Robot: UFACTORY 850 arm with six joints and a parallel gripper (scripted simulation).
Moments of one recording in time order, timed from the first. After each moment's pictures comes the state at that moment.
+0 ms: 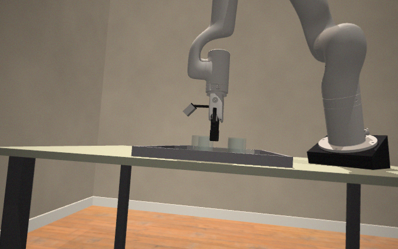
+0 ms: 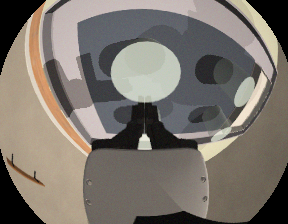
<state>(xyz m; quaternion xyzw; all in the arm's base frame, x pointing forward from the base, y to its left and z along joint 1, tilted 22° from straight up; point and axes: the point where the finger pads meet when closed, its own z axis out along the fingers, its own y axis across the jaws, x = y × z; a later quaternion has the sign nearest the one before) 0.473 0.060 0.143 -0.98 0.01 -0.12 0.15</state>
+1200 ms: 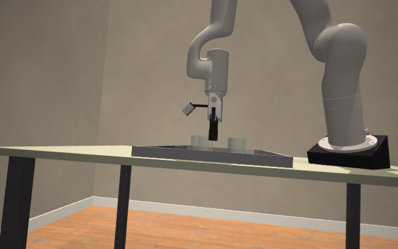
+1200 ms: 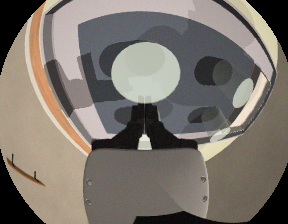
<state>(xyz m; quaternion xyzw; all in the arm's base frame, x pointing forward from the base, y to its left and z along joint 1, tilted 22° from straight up) 0.477 0.060 0.145 -0.98 0.01 -0.12 0.15</state>
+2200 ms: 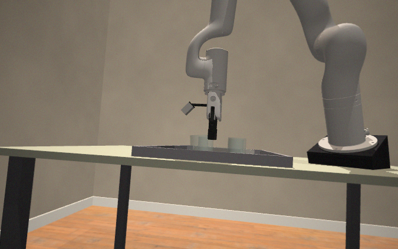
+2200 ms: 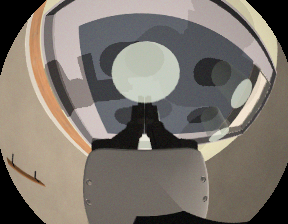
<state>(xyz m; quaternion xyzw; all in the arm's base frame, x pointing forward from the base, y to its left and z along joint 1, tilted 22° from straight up) 0.479 0.059 0.148 -0.98 0.01 -0.12 0.15</state>
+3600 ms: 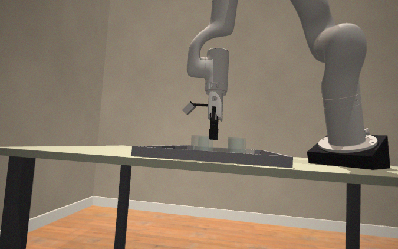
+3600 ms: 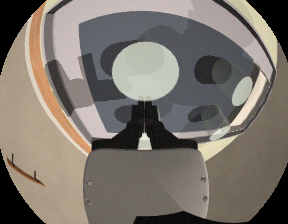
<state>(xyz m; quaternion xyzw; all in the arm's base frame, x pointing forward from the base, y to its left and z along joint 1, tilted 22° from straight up) 0.475 0.059 0.148 -0.98 0.01 -0.12 0.15</state>
